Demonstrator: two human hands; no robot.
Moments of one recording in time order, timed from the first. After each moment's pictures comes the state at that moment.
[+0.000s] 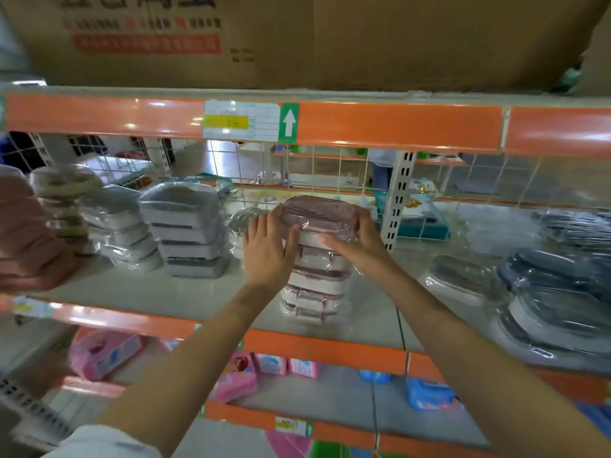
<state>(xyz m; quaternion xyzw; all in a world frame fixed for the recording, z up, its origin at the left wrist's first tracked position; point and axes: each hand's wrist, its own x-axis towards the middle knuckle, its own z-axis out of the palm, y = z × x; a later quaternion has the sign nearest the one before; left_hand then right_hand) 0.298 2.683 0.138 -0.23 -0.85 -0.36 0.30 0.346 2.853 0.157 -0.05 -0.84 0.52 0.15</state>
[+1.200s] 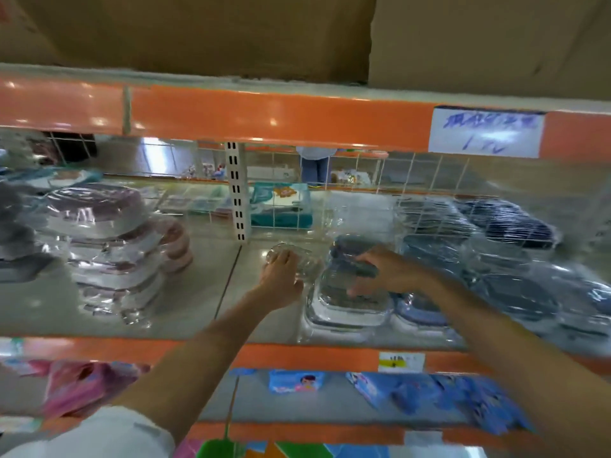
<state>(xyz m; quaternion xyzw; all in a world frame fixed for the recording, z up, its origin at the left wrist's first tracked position) 0.395 3.002 0.076 -0.35 -0.92 -0.20 0.01 0.523 3.186 0.167 -0.05 -0.98 0.18 -0.09</state>
